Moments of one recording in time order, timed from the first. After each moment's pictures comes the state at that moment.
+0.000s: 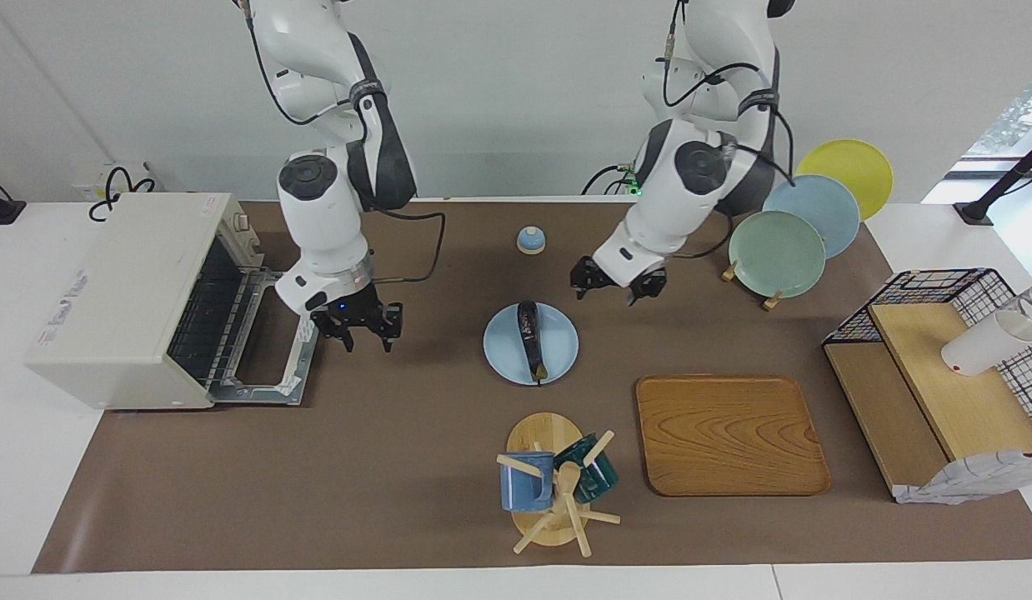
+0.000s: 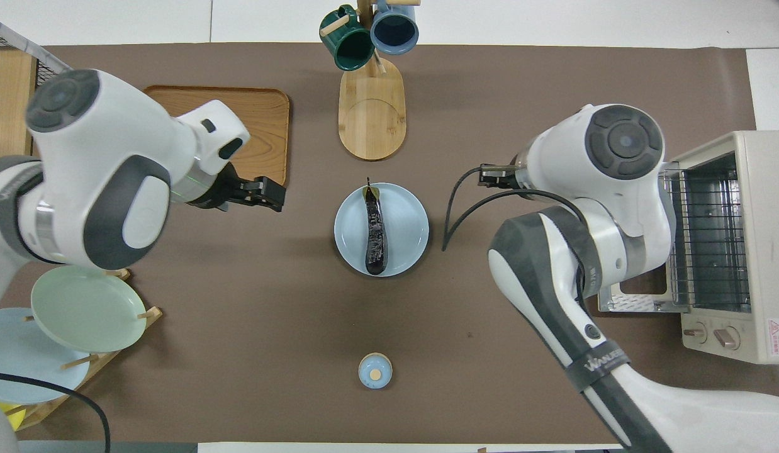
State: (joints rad) left arm -0.33 0.16 0.02 -1.77 -0.21 1.87 -0.10; right arm 0.45 0.20 -0.10 -1.81 0.00 2.14 0.45
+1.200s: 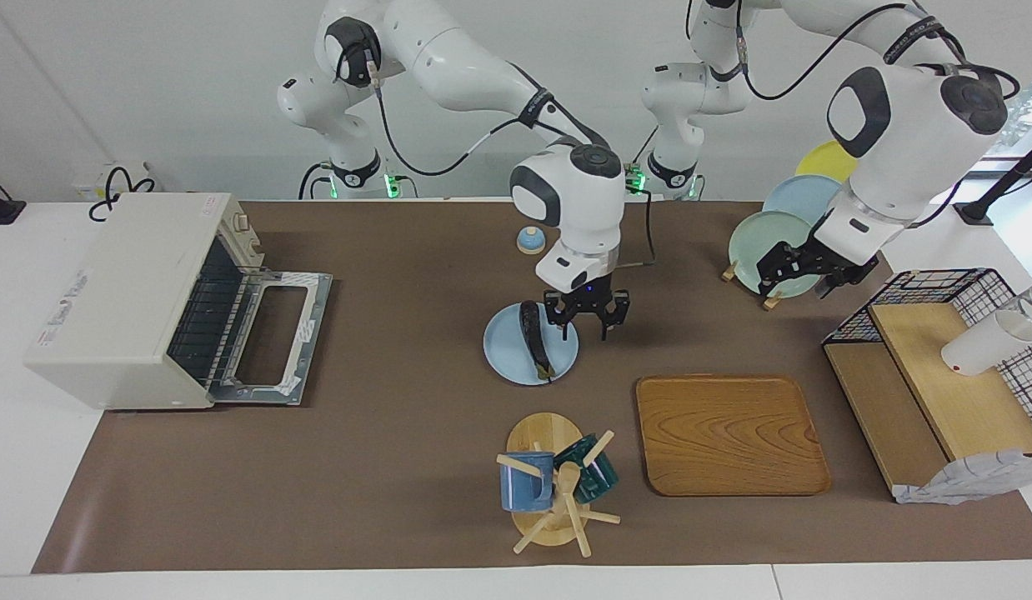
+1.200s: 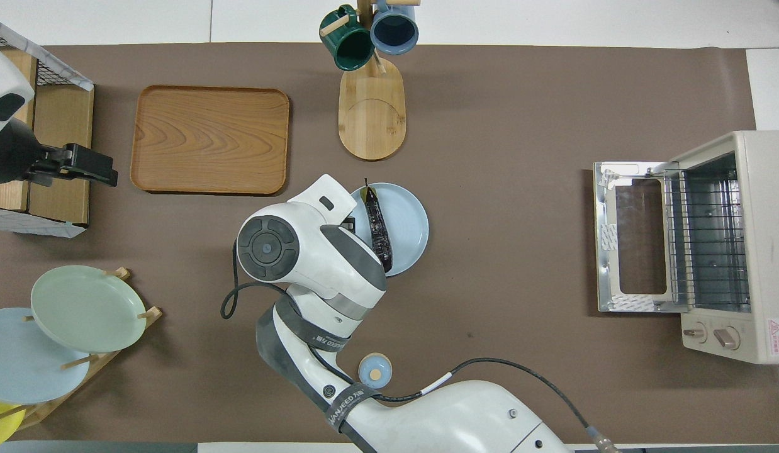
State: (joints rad) left arm -0.10 0.07 0.04 -1.59 -0.05 1.63 0.04; right arm 0.87 0.67 -0.11 -1.36 -0.13 2.17 0.87
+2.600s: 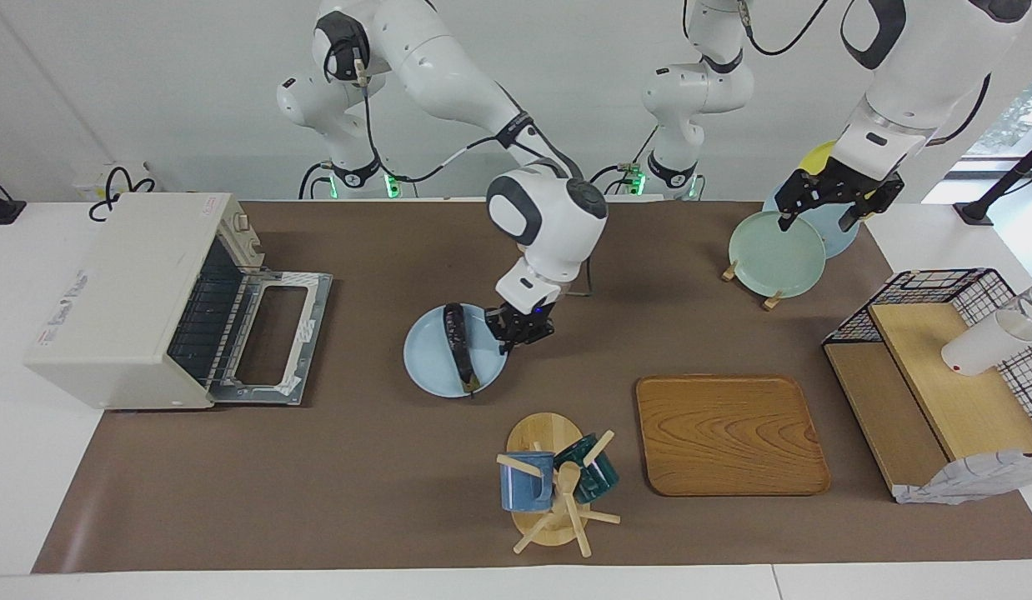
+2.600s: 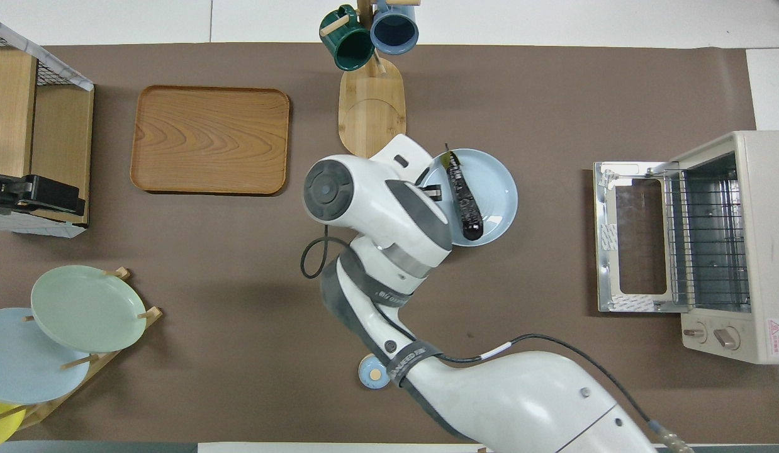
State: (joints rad) left arm 0.02 -0.04 -0.07 -1.65 -0.01 1.57 0.05; right arm 0.71 0.57 -0.13 -1.43 -0.32 1.89 0.71
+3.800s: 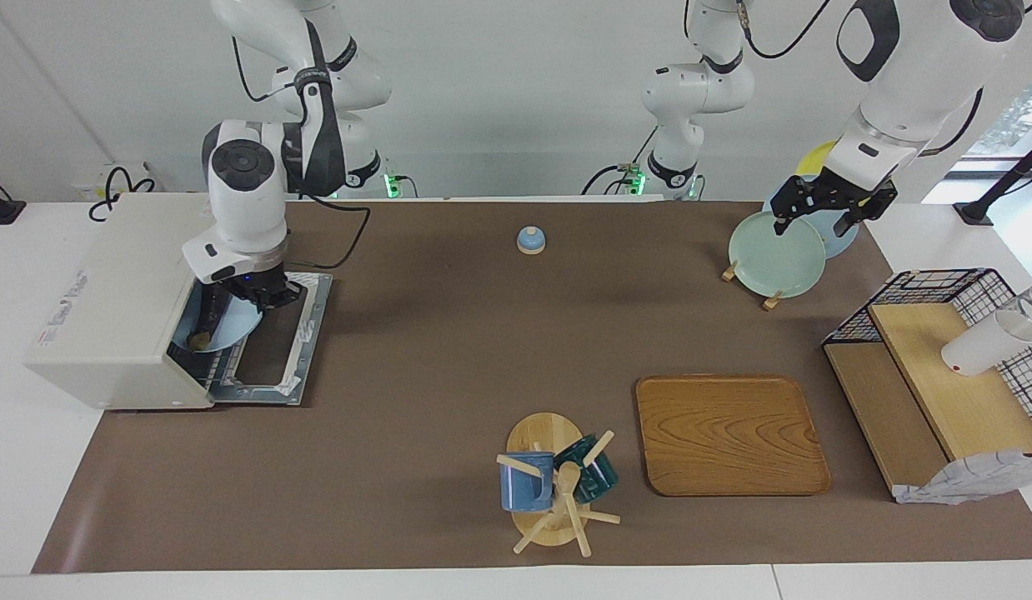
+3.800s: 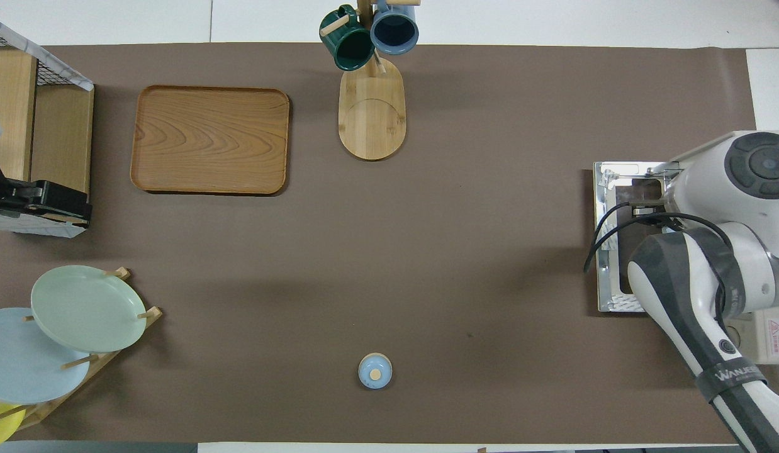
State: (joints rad) left arm -0.01 -0.04 -0.05 -1.67 -0.01 1.57 0.07; right arm 0.13 0.02 -0.13 -2.10 -0.34 2.07 0.28
